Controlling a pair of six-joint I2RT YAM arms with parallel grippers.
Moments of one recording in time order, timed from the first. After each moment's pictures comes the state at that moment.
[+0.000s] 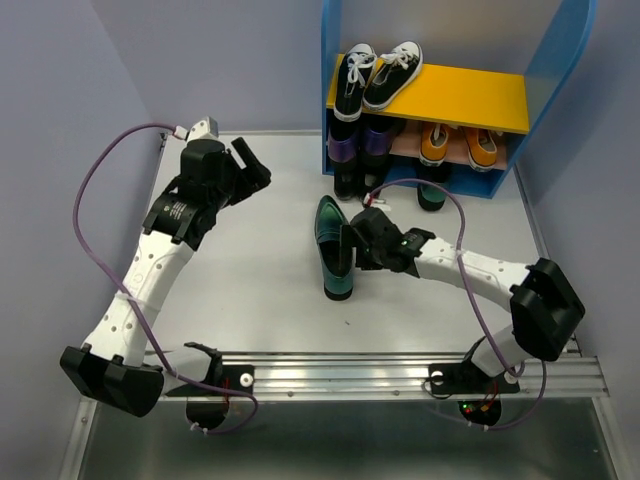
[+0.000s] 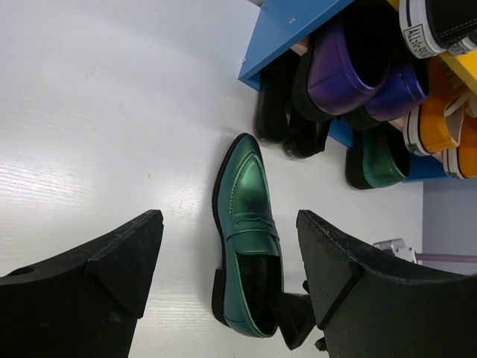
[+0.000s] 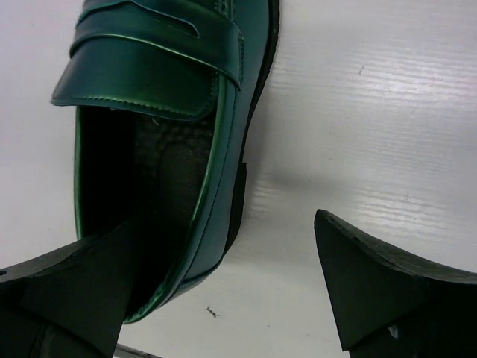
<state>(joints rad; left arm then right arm) -0.35 1.18 1.36 -0.64 -0.14 -0.69 0.81 1.48 1.02 -0.43 0.26 0.68</state>
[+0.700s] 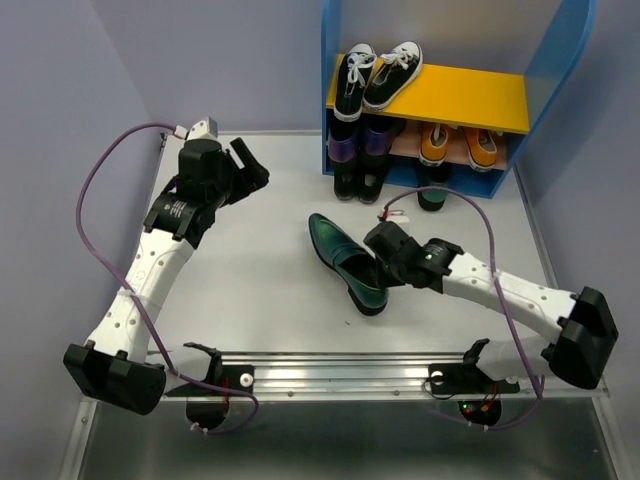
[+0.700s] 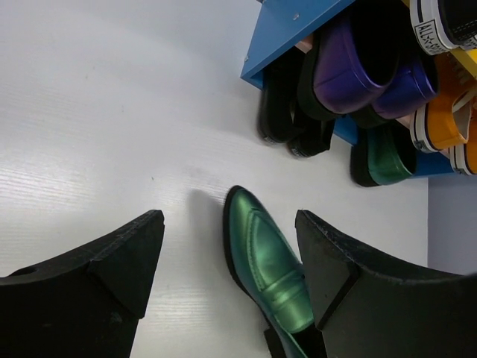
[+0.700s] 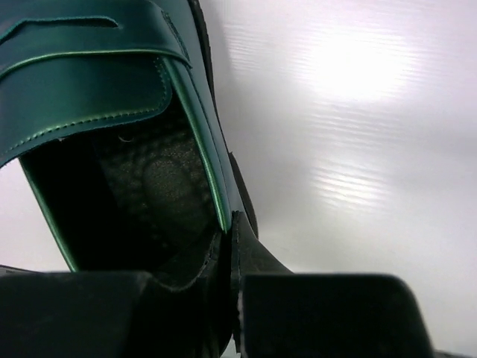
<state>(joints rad) -0.31 1.20 1.32 -0.60 -0.07 -0.65 0.88 1.35 0.99 -0.66 0.33 0.70</state>
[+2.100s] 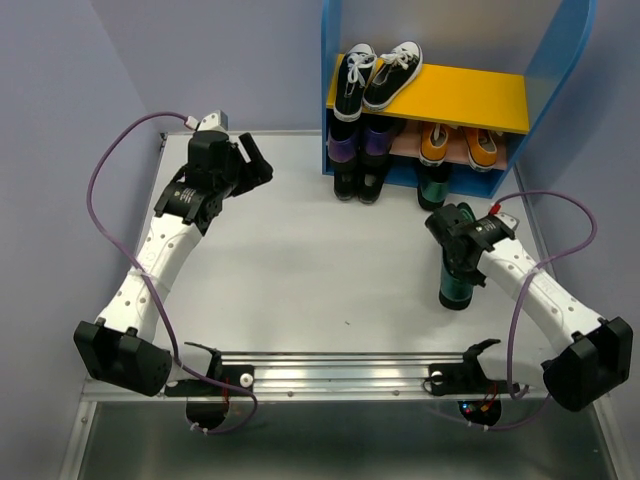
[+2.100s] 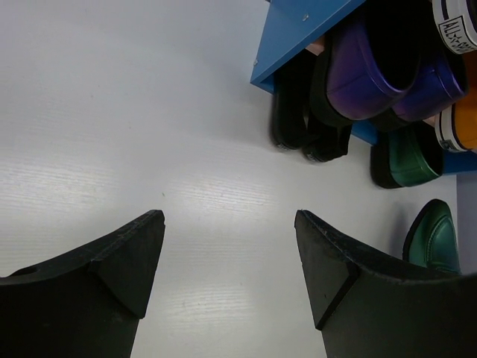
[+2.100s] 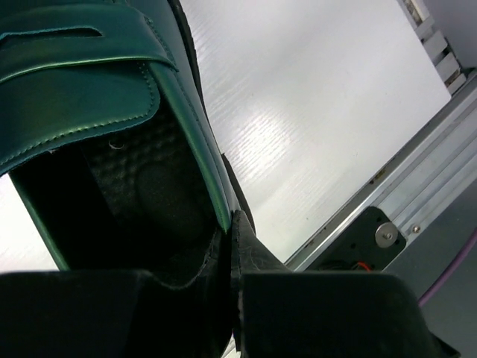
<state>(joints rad) -0.31 1.29 1.36 -0.56 -0.06 -0.58 0.46 1.19 1.04 -1.34 0.71 1.13</state>
